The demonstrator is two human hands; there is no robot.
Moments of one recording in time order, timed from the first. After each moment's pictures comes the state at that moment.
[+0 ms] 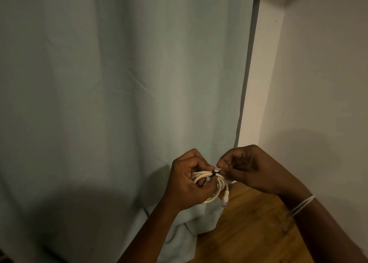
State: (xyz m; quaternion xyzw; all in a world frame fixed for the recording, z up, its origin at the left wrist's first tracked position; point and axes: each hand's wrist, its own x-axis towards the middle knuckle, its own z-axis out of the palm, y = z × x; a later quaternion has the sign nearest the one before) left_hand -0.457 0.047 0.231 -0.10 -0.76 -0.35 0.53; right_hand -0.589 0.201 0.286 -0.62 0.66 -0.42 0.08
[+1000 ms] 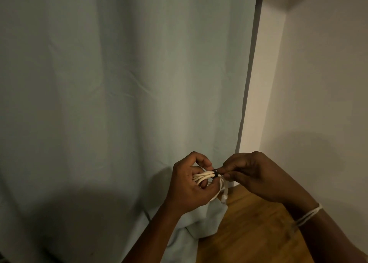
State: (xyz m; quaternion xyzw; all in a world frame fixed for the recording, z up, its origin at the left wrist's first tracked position) left_hand -0.459 0.048 0.228 -0.02 -0.78 -0.38 0.50; right_hand -0.587 0.201 0.283 -0.65 0.66 -0.37 -0.01
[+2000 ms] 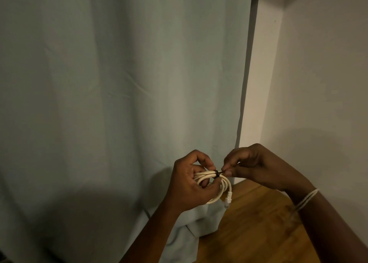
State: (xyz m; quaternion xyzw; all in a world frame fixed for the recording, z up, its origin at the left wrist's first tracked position) left_hand -0.457 0.055 0.234 -0.04 -0.78 -0.40 0.47; right_hand -0.606 0.205 0.292 -0.66 0.62 -0.41 0.08
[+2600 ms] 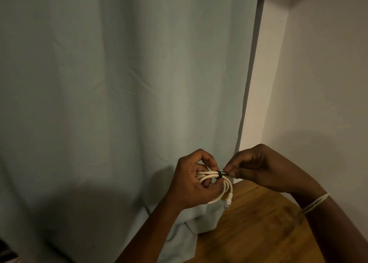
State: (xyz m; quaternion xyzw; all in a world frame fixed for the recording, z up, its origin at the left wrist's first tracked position) left_hand -0.454 0.056 0.233 -0.04 -0.79 -0.42 0.44; right_hand -0.597 0.214 0.297 -0.67 0.63 -0.37 0.07
